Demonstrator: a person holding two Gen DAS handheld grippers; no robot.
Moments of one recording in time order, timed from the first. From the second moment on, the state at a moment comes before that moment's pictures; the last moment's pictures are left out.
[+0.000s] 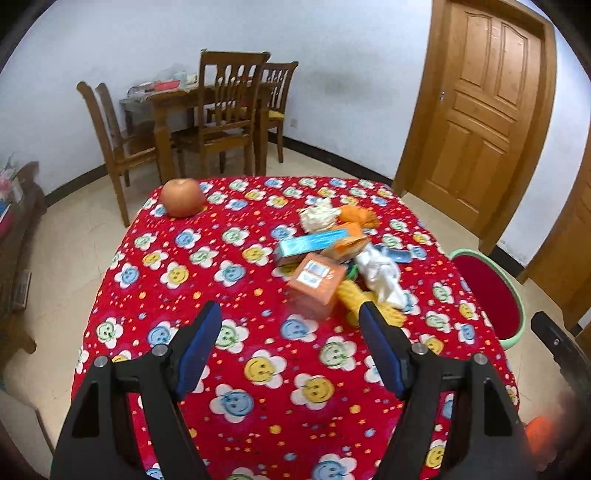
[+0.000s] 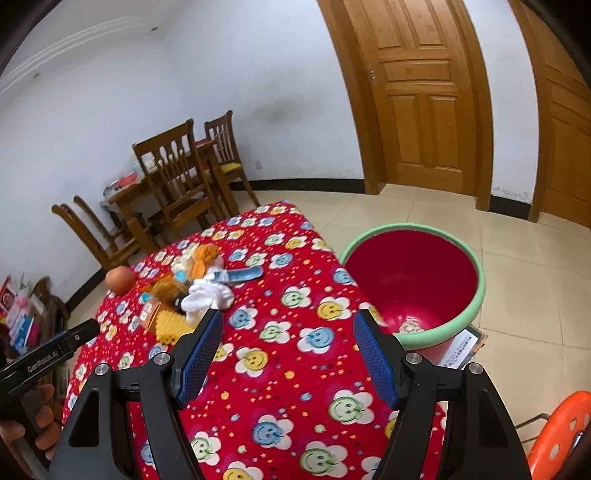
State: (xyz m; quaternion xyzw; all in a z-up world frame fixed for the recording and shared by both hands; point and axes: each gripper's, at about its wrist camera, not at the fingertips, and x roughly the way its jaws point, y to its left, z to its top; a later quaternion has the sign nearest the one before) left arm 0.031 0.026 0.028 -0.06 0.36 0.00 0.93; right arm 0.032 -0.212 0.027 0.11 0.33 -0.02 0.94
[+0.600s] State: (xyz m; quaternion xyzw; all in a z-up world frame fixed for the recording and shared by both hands) left arm 0.088 0.015 -0.025 -0.02 0.42 -0.04 0.91; right arm 0.047 -0.202 0.004 0.09 0.37 -0.02 0.92
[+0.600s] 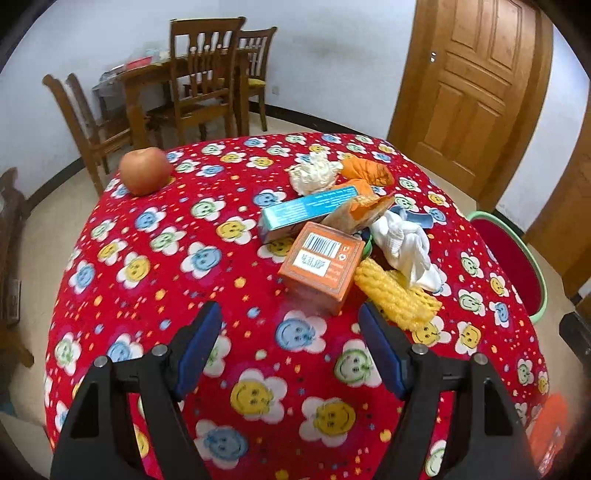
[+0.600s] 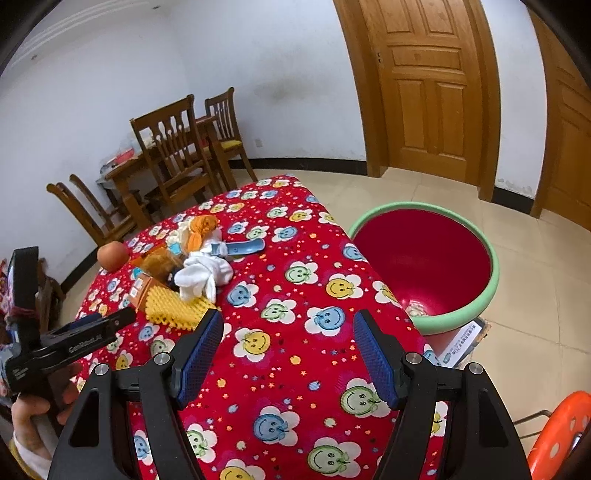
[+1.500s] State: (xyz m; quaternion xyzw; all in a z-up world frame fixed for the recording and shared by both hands) left arm 0.106 0.014 -0.033 -0.02 0.39 -0.07 0.92; right arm 0.068 -0.188 -0.014 0.08 0.40 -0.02 0.91
